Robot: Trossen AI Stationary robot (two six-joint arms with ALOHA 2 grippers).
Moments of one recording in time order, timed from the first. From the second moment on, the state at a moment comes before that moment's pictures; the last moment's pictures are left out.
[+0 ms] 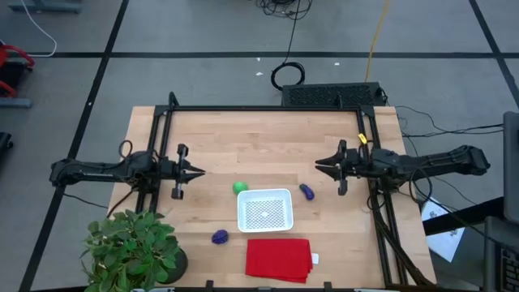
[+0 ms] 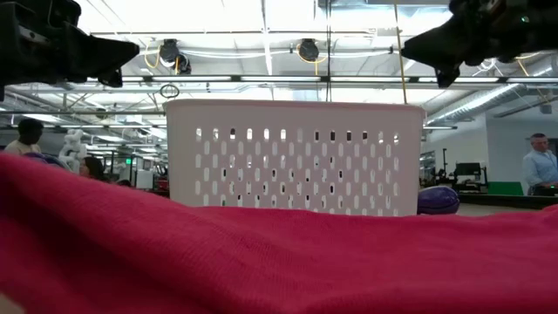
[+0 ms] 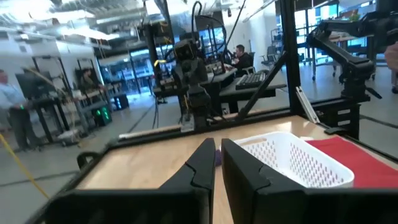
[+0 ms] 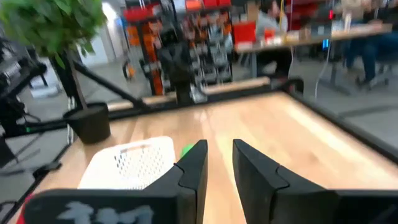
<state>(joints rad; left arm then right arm) 0.03 0.23 0.01 0.35 0.12 0.18 0.08 0.54 0.28 0.15 0.19 0.17</state>
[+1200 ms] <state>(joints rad) 0.03 0.23 0.01 0.37 0.12 0.28 -0.10 1.22 1.07 -0.93 -0.08 0.48</state>
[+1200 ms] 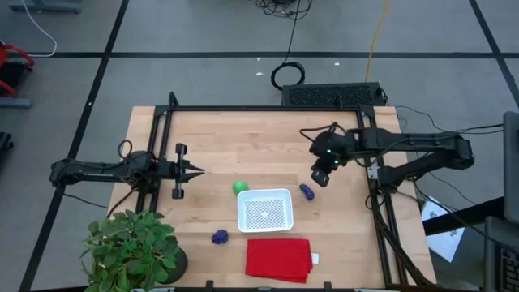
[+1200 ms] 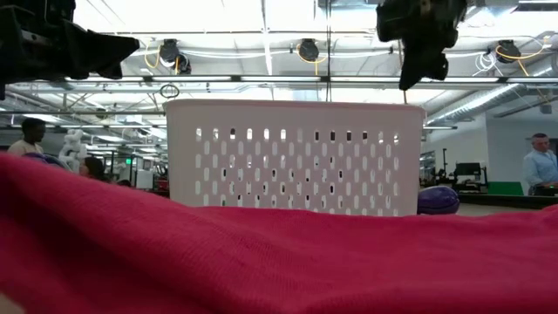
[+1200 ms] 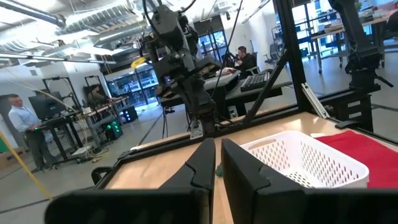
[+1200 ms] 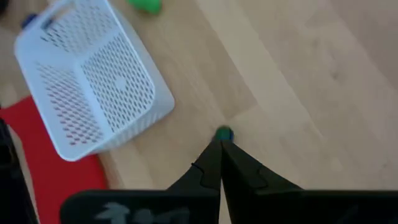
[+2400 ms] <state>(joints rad) 0.03 0.23 0.01 0.36 0.12 0.26 -0.13 1.44 1.23 -1.13 -0.19 0.40</state>
